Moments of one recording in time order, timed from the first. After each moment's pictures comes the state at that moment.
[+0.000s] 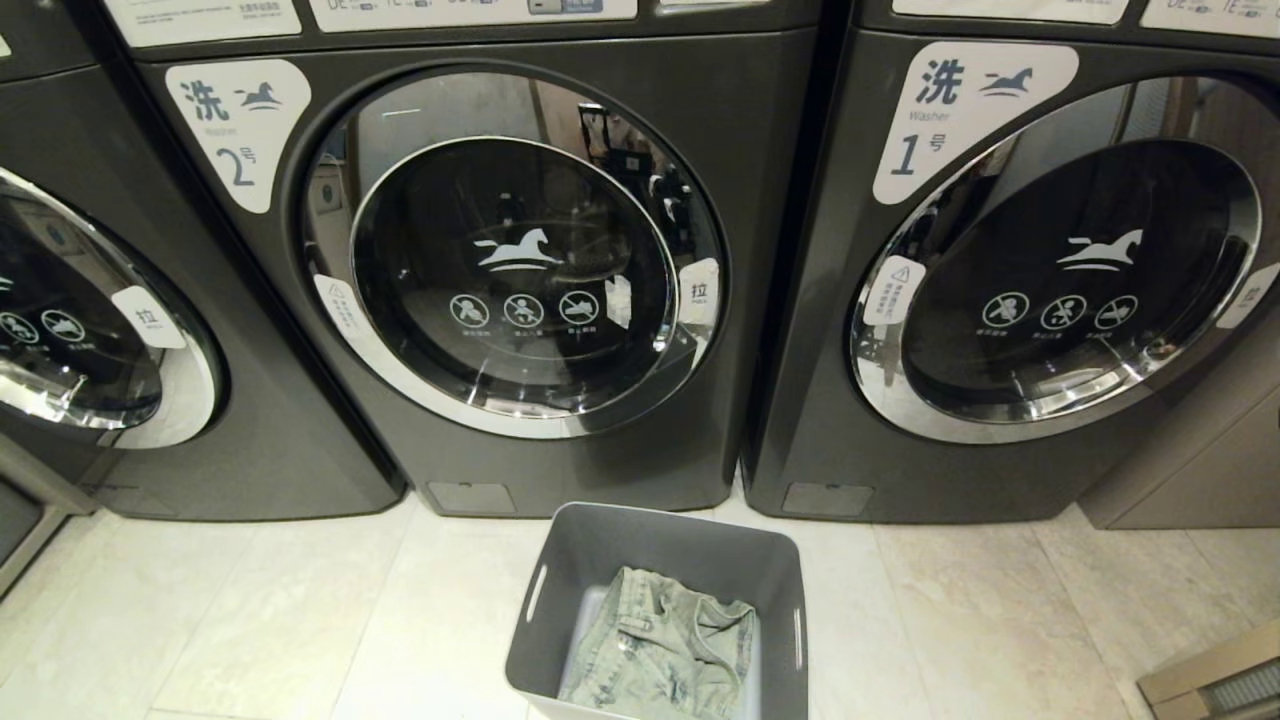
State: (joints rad) left arm 0.00 0.00 0.00 0.01 0.00 0.01; right arm 0.01 0.00 0.00 -0.28 0.04 -0.09
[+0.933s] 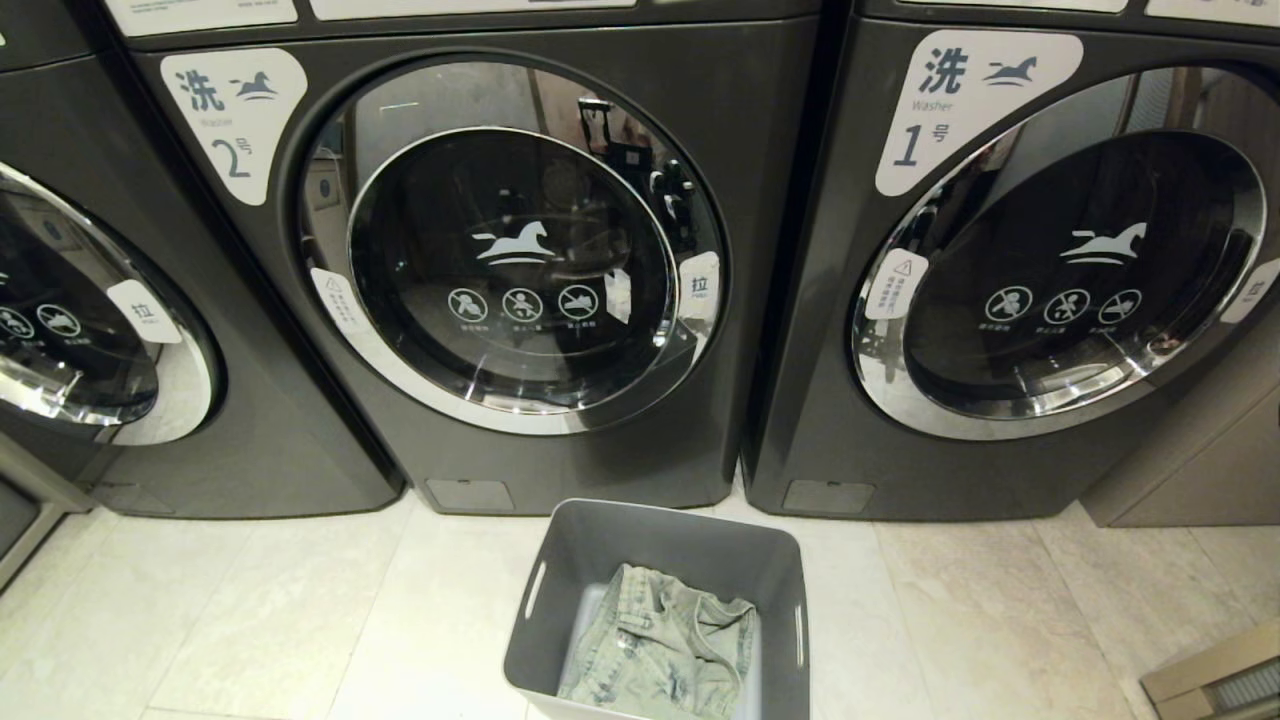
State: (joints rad) left arm 0.00 0.00 0.00 0.00 0.00 0.01; right arm 0.00 0.00 0.00 -0.28 0.04 -0.09
